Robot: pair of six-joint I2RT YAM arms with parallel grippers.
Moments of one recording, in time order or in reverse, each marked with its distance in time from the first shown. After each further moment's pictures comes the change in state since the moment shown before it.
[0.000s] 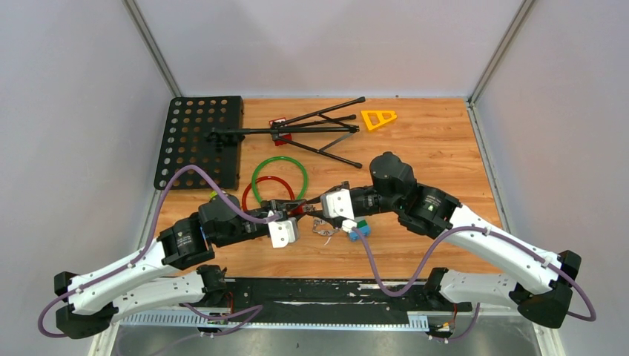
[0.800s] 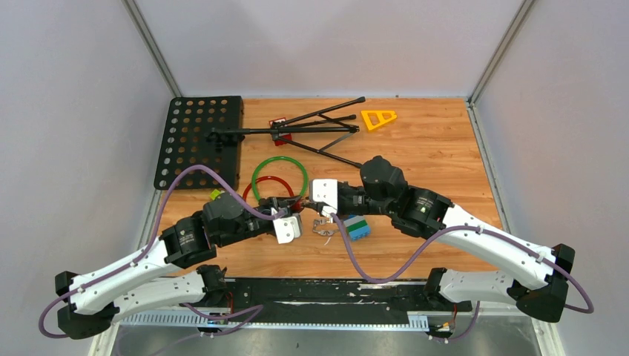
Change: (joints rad) left arm 0.011 0.013 0.000 -0.043 -0.075 0.017; right arm 0.047 0.035 0.009 -0.001 0.247 0.179
